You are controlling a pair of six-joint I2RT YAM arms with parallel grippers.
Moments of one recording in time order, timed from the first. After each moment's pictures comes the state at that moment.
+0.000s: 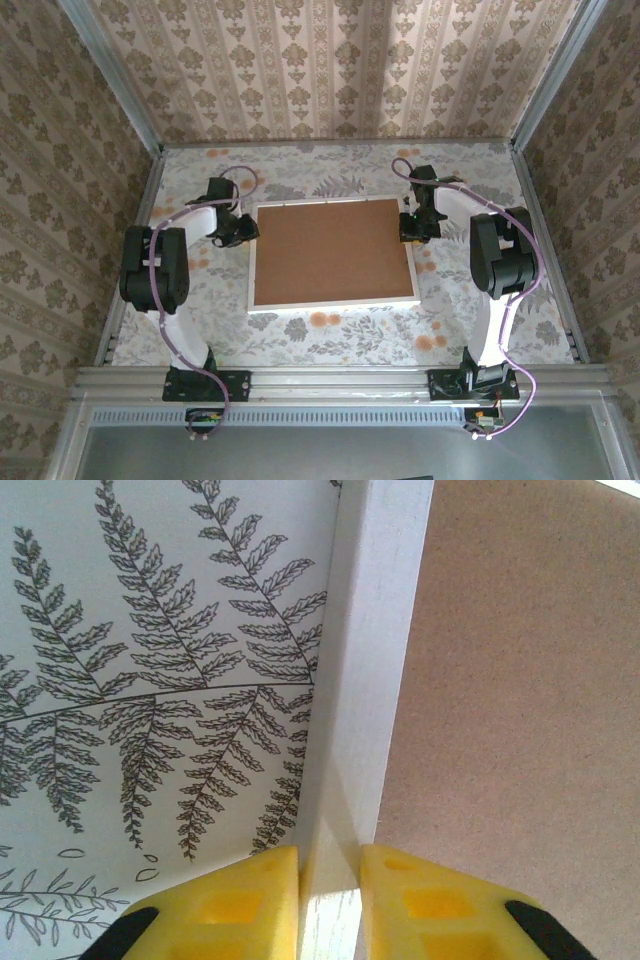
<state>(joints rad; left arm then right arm) -0.15 1.83 1.13 -0.48 0.26 -0.38 0.16 1.97 1.38 -0.85 -0.13 0.21</state>
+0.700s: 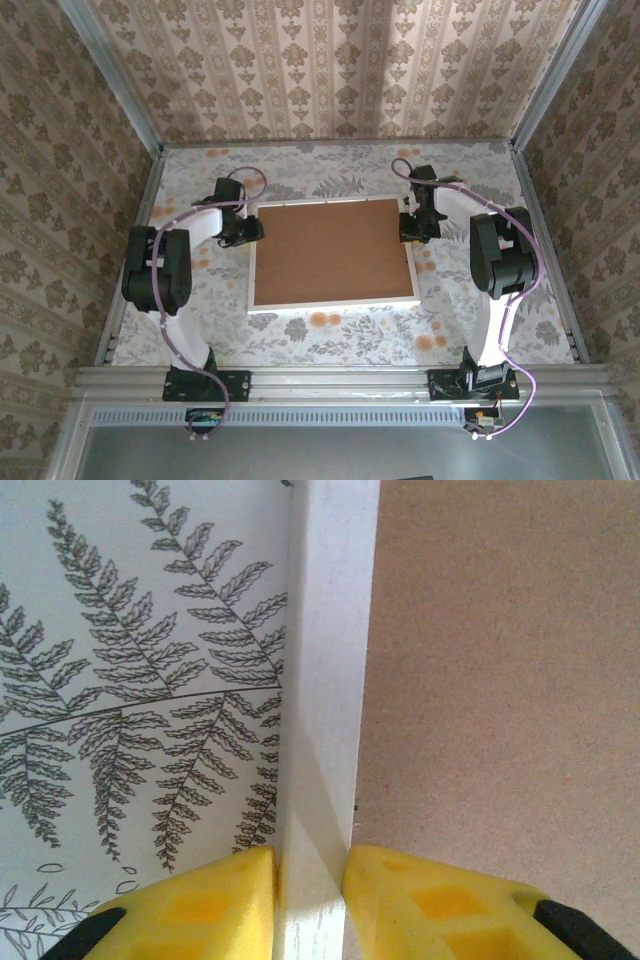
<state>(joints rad) -0.20 1.83 1.12 -0.46 0.19 -0.33 0.16 1.97 1.38 -0.85 -0.14 0.21</state>
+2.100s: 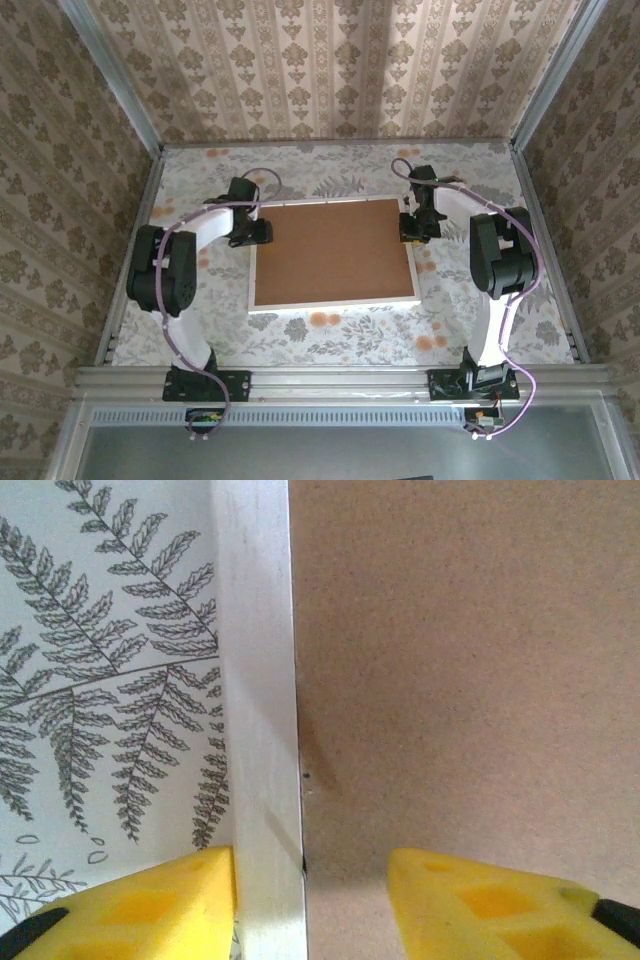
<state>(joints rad) -0.27 1.82 1.15 -0.53 0.09 -0.29 0.16 1.97 1.38 -0.85 -0.13 0.21</state>
